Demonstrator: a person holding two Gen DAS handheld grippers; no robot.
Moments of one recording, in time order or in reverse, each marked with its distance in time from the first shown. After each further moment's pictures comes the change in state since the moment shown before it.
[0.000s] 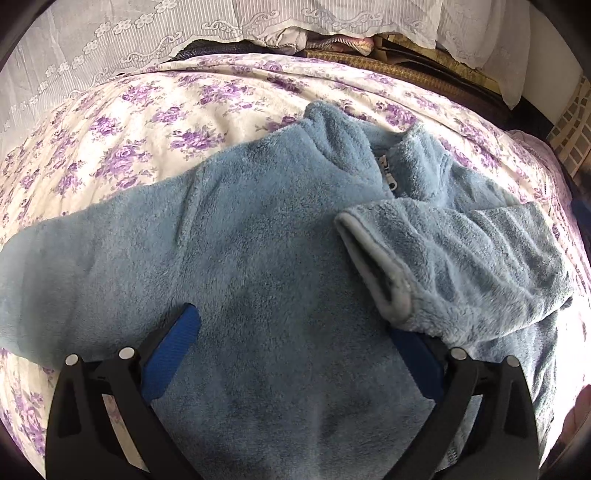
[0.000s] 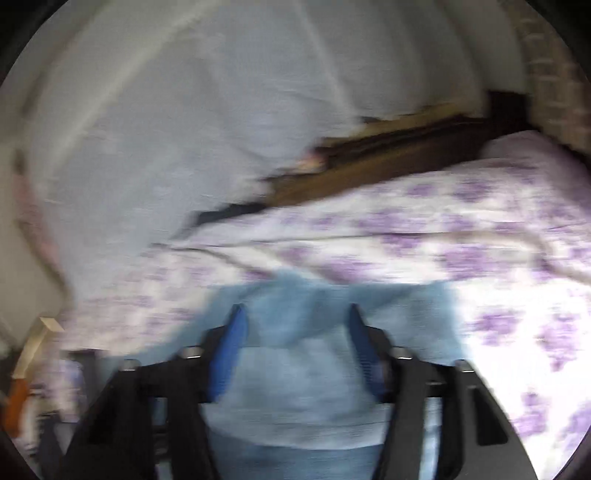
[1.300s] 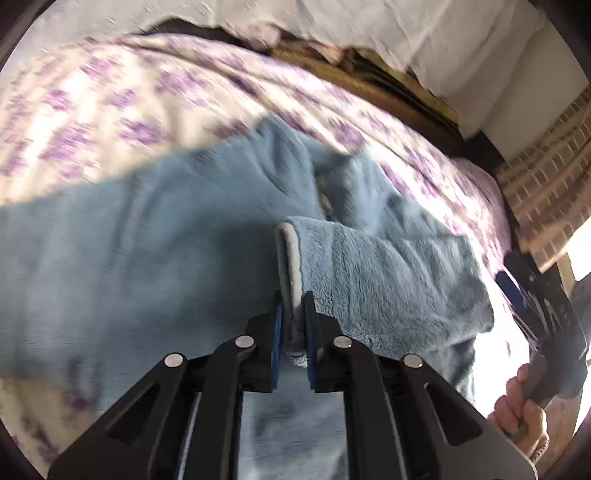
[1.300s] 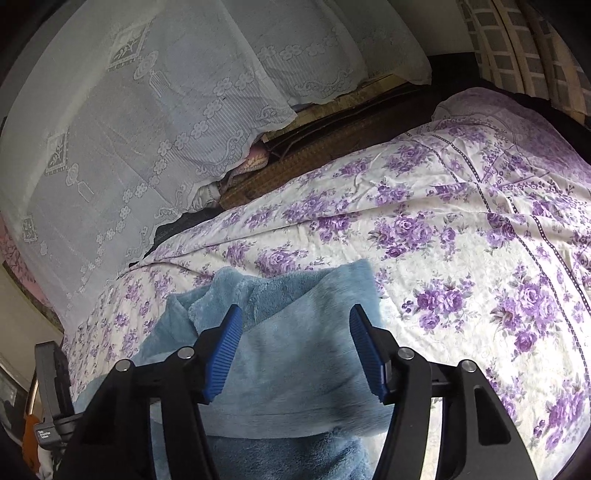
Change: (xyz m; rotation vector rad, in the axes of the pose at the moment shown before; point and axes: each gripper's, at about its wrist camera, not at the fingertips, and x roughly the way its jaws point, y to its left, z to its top) left arm -0.014 0.011 0.018 -0.111 0.022 -0.281; right arm -0.005 -0.061 -0.008 0.160 0.023 0.002
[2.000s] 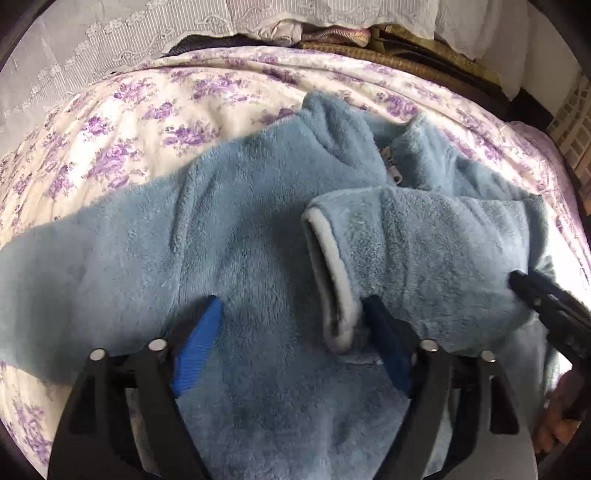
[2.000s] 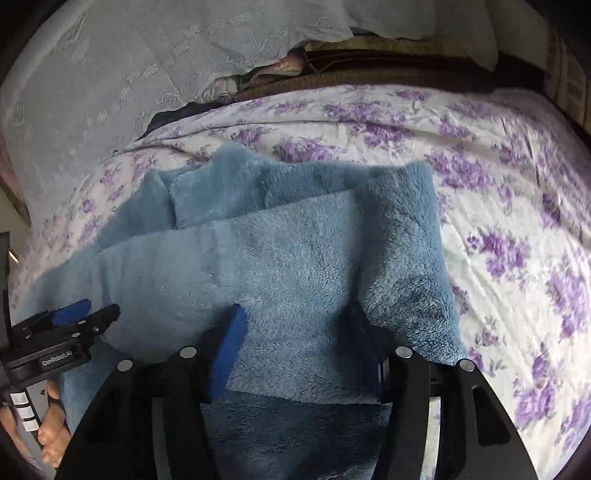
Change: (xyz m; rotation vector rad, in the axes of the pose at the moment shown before) left arm 0.020 -0.002 -0.014 0.135 -0.003 0.289; right arm 0.057 0.034 -0.047 -0.290 0.262 -0.110
